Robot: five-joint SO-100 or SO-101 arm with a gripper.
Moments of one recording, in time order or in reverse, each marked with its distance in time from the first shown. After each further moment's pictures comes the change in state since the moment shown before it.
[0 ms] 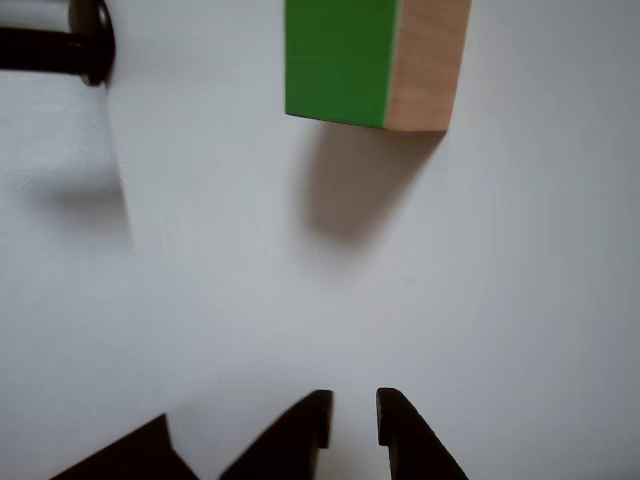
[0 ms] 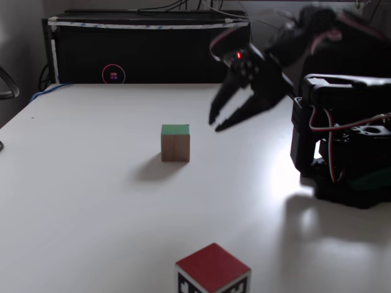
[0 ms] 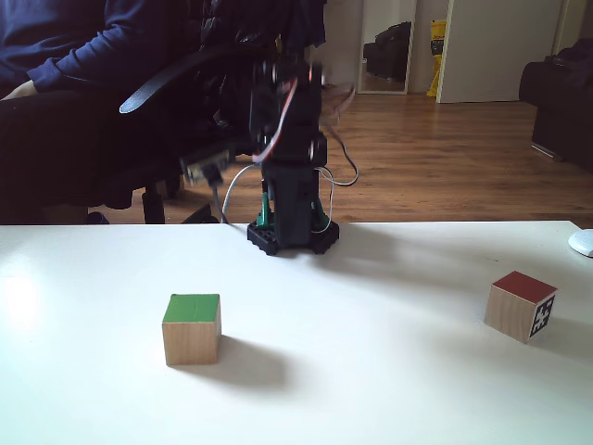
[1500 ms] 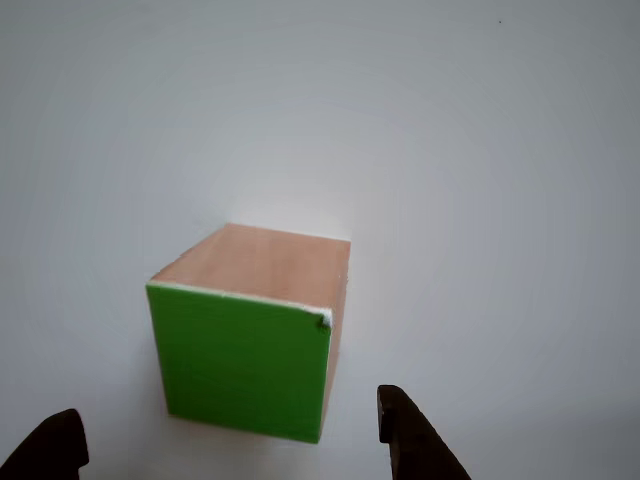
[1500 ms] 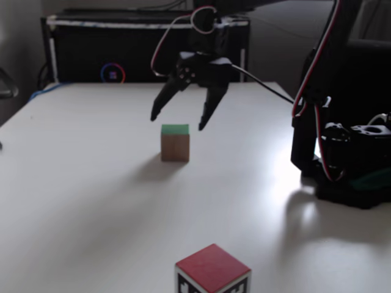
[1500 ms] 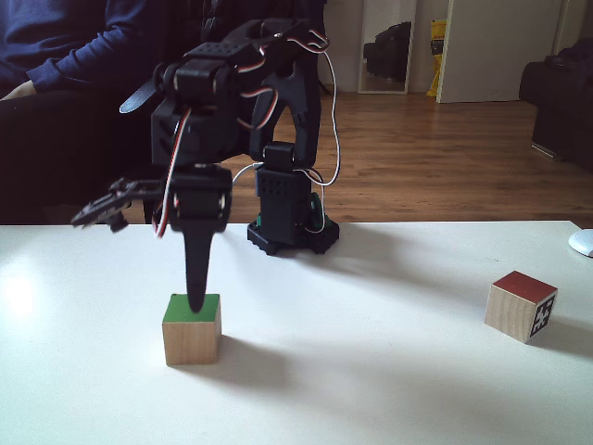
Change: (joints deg) arm 21.7 -70.2 -37.2 -3.0 -22.3
